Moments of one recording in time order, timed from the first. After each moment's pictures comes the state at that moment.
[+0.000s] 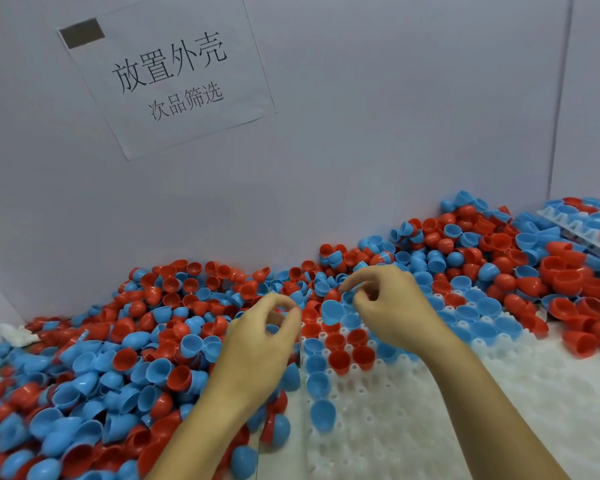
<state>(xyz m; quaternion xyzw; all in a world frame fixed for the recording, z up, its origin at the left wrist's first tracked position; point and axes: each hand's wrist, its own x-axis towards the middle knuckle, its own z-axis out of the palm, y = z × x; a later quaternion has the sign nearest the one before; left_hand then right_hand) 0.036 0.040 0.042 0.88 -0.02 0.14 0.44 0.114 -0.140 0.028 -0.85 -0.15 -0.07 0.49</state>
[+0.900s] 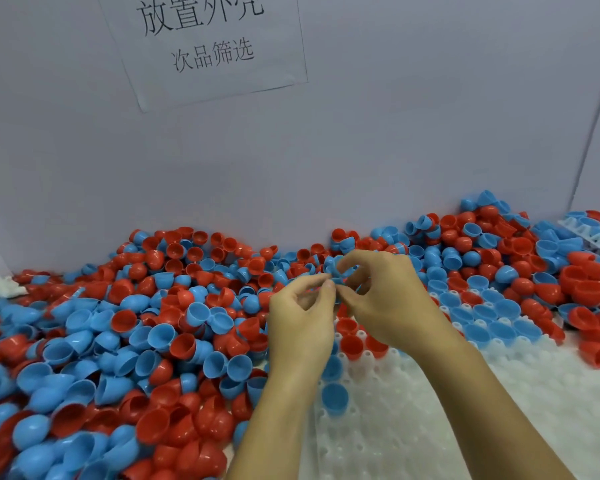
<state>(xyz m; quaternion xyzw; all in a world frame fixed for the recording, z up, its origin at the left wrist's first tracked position) 0.062 0.007 0.008 0.68 0.09 0.20 0.70 0.105 -0.108 0.027 -0.88 -0.21 -0.13 0.41</state>
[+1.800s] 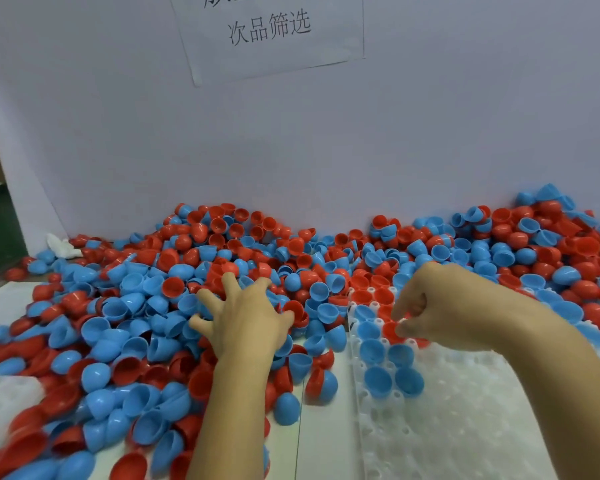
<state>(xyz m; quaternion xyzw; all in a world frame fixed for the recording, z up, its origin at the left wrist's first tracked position) 0.044 0.101 0.008 0.93 0.31 0.04 0.17 0.087 -0.117 0.056 -0.96 -0.21 0.10 0.14</state>
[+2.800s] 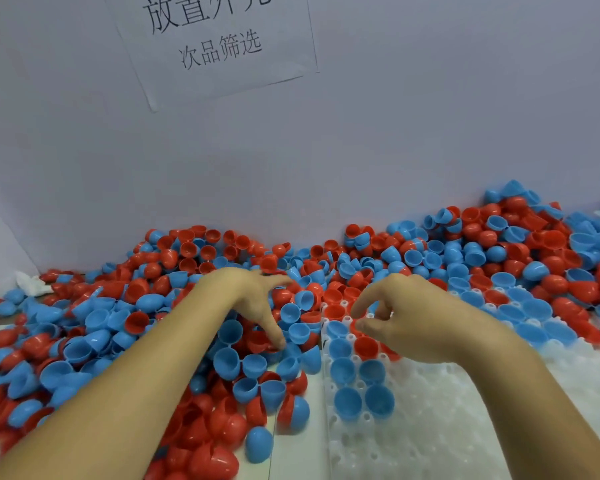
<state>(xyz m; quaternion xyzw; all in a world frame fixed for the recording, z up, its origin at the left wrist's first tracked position) 0.132 0.113 0.055 0.96 0.05 -0.28 -0.04 0.105 -0.127 0.033 -0.93 -0.25 0.08 0.27</state>
